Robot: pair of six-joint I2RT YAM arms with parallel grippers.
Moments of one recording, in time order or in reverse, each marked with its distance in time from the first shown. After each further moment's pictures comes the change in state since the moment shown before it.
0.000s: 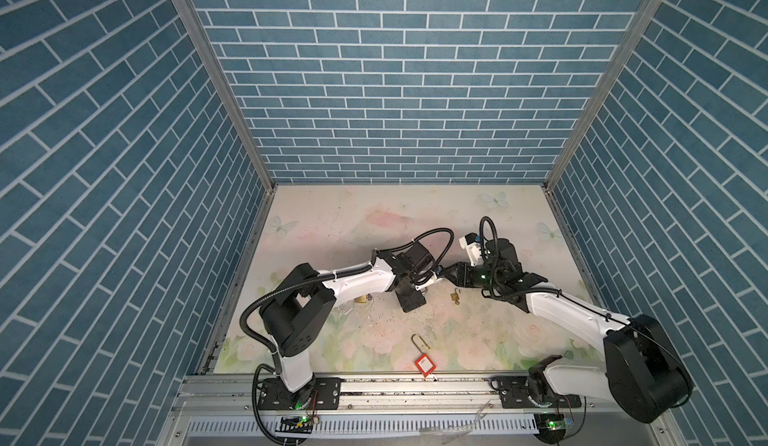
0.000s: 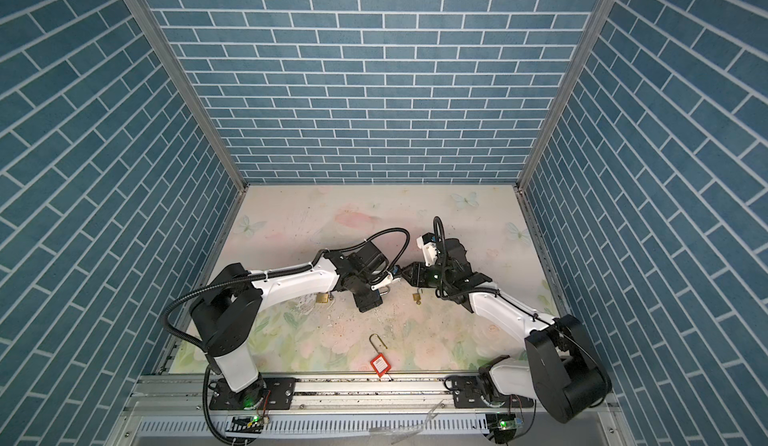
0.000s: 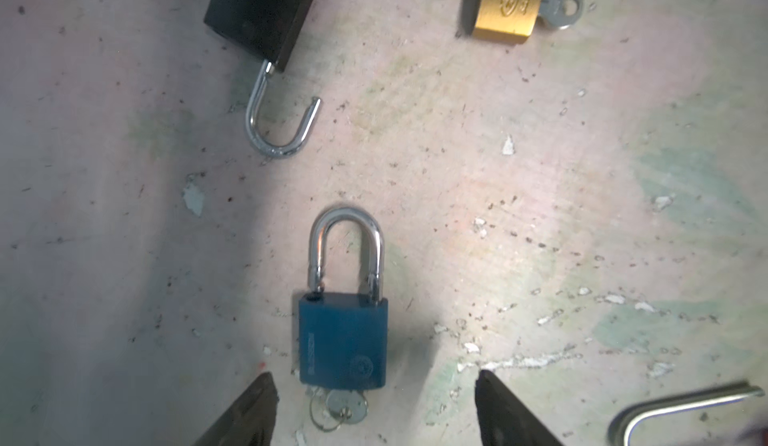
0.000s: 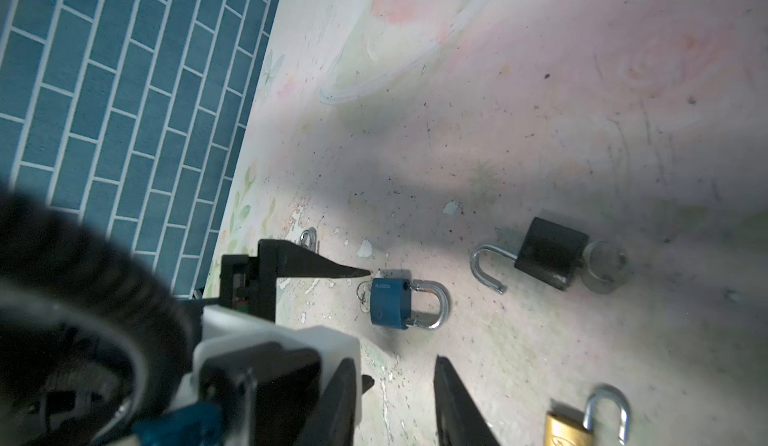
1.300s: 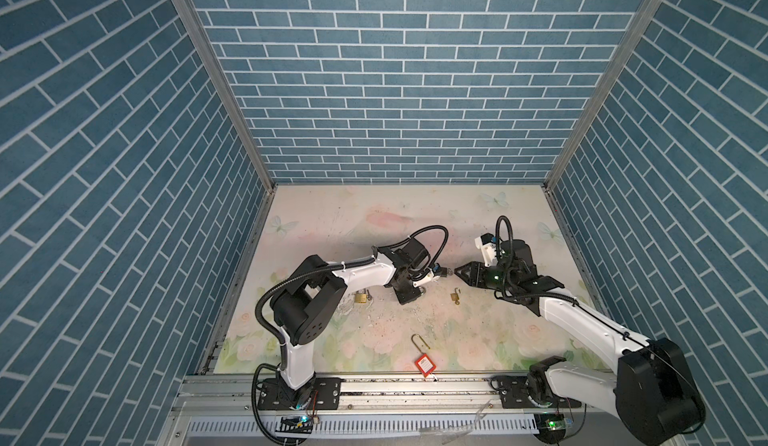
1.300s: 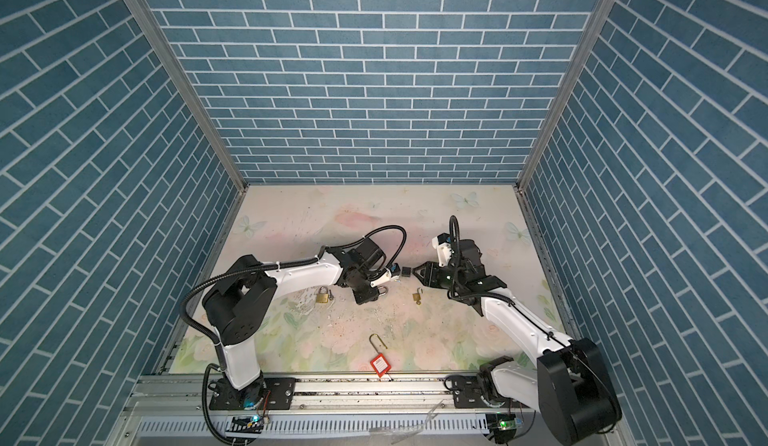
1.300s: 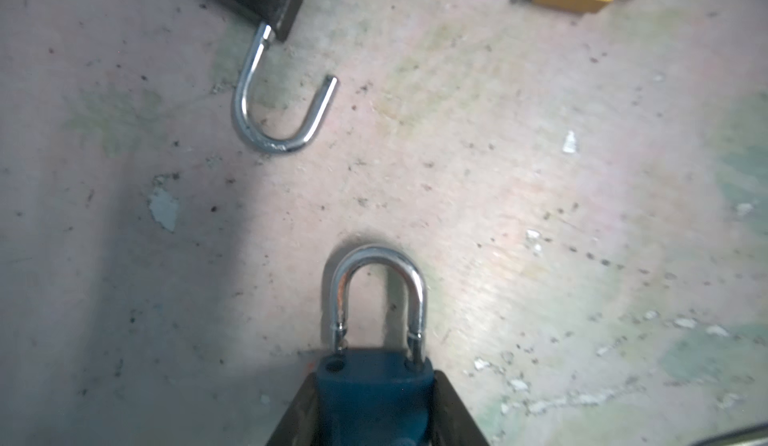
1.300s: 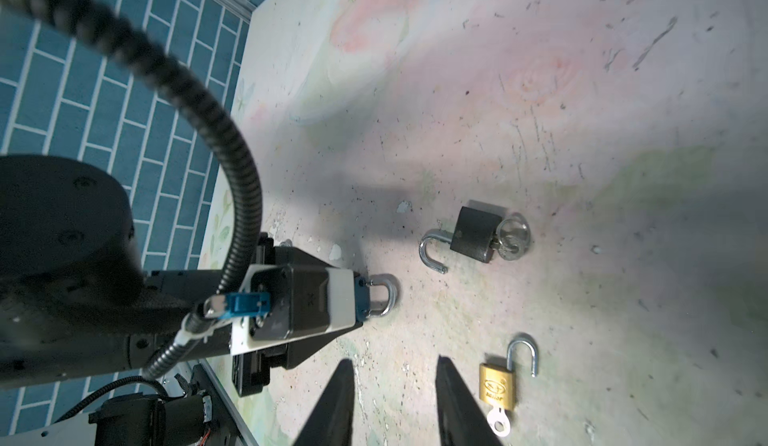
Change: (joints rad) left arm 0.042 0.027 -0.025 0.048 0.064 0.042; right arm -0.111 -0.122 -0.002 -0.130 0.015 -0.021
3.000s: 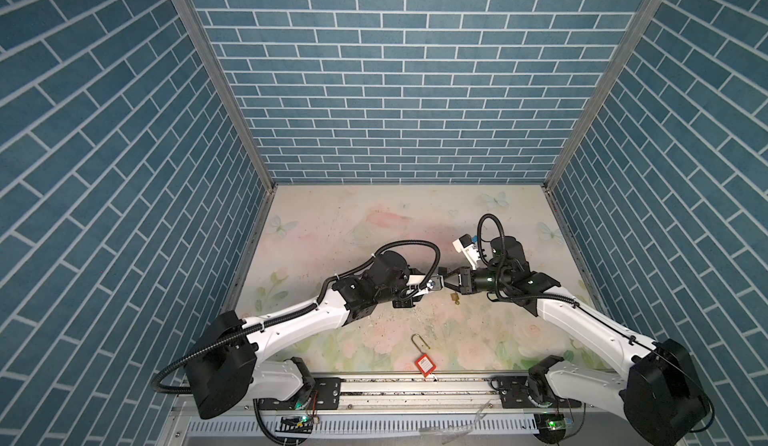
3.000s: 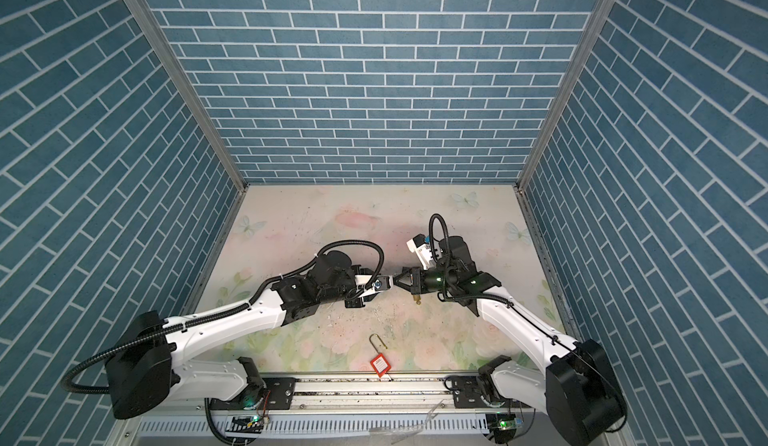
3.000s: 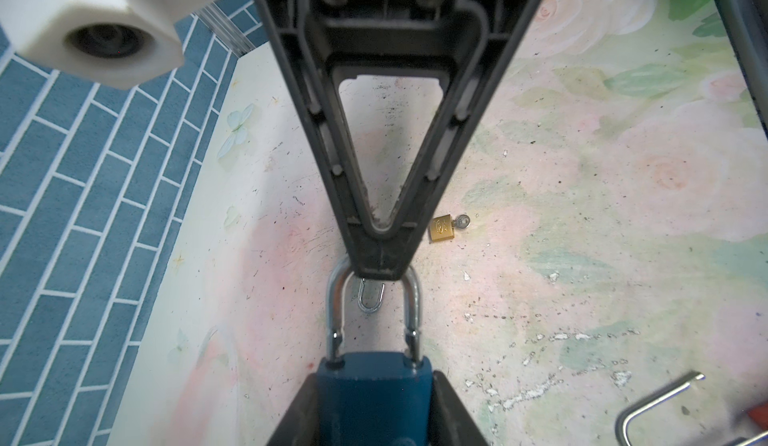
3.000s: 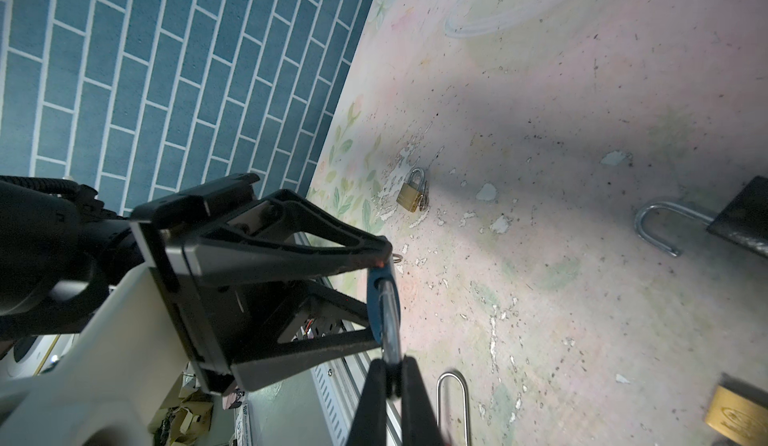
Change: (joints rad) left arm -0.095 -0.525 -0.360 0.466 0.003 0.291; right arm 0.145 0.010 0.067 -0.012 -0.293 -0.005
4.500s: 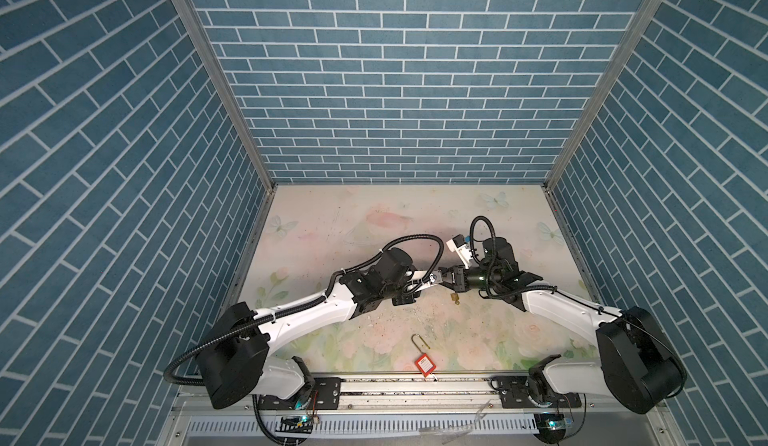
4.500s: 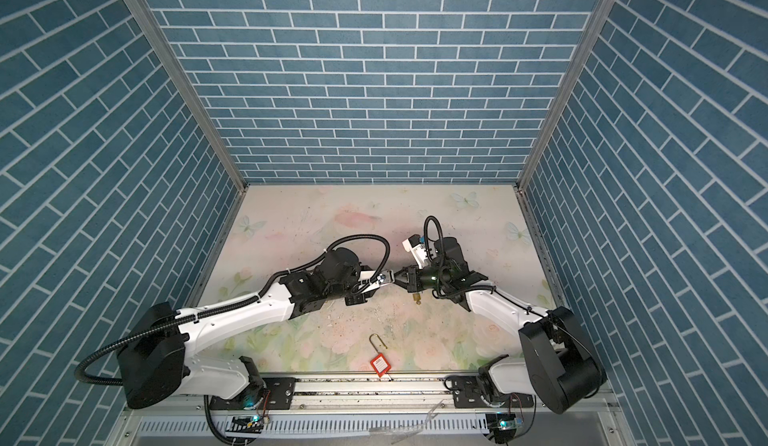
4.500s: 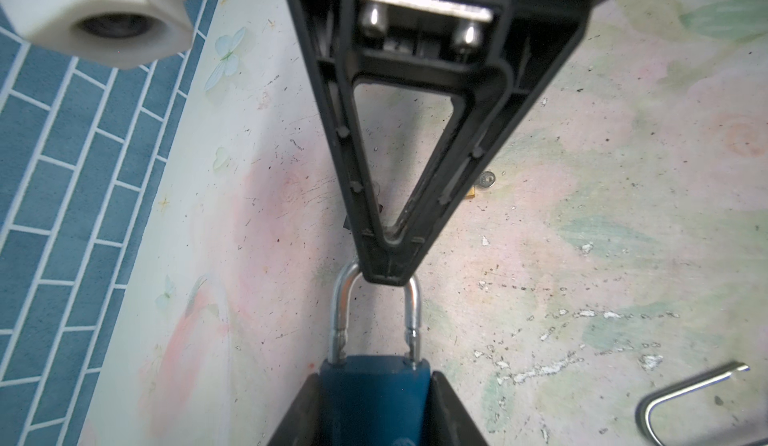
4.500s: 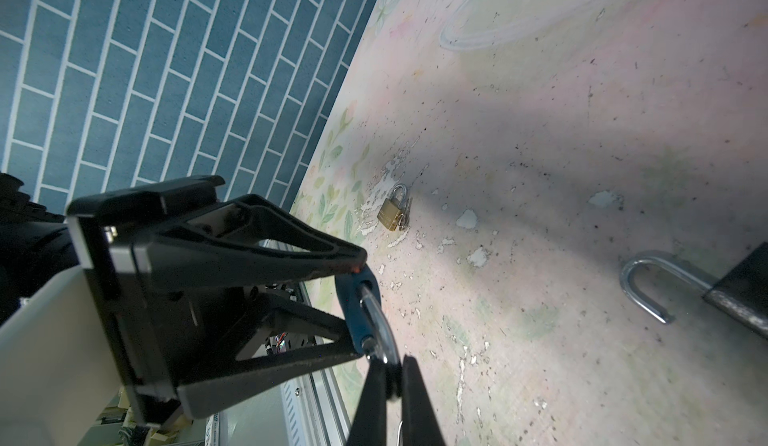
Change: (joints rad) left arm 0.005 0.069 0.063 -0.084 -0.091 -0.060; right arm -0.003 0.180 -0.056 0.263 -0.035 -0.032
